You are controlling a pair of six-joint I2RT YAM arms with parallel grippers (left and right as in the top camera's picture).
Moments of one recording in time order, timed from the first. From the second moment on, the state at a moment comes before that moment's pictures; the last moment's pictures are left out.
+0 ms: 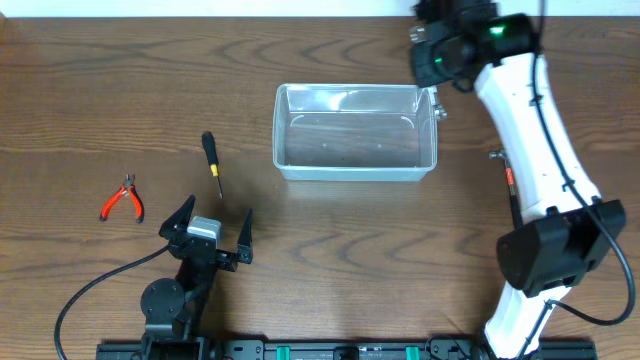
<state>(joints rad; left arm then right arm) -0.04 0.01 0.03 -0.11 0.21 0.06 0.28 1.98 2.04 -1.09 0.01 -0.07</state>
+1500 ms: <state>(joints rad) -0.04 0.01 0.03 -0.11 0.21 0.06 0.53 2.08 2.01 -1.08 0.04 -0.10</state>
